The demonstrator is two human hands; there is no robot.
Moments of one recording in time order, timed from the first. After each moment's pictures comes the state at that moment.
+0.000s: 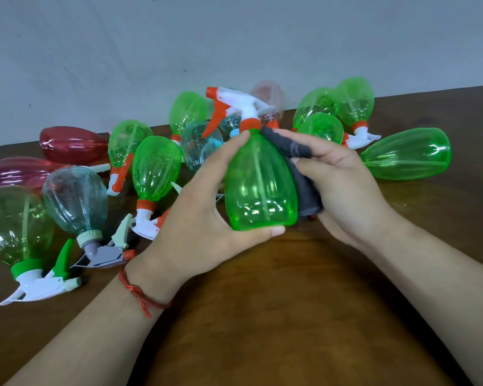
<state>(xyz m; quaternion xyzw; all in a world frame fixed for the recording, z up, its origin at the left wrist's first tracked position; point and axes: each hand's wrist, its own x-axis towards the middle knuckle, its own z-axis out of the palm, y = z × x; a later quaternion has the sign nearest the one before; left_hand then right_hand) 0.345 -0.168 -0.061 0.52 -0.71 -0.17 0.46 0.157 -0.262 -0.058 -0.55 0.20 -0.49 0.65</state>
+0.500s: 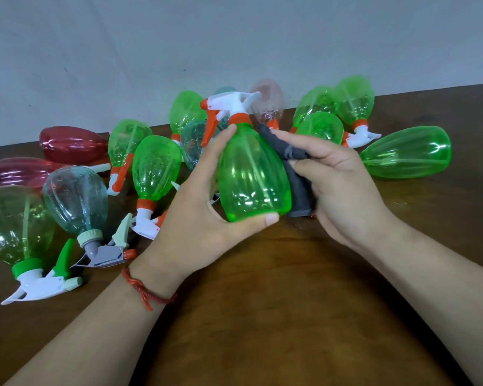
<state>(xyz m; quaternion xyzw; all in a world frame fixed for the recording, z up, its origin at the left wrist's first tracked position) 0.344 -0.168 -0.064 0.51 -0.68 -0.19 0.50 0.158 -0.260 -0.062 -0.55 0.21 -0.50 0.63</state>
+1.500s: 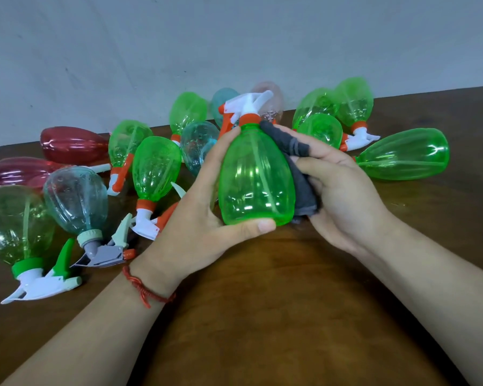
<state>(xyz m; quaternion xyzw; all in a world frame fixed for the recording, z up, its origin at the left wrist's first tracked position) 0.343 -0.165 -0.060 0.48 -0.68 -0.26 0.48 0.157 -0.252 -0.053 -0.49 0.17 -0.45 0.72</state>
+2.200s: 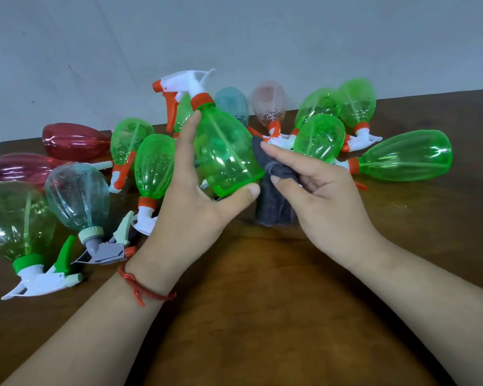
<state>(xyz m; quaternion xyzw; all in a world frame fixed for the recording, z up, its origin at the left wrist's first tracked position) 0.349 -0.175 -0.063 0.53 -0.57 -0.24 0.58 0.163 -0.243 -0.071 -0.69 0.26 -0.48 0.47</state>
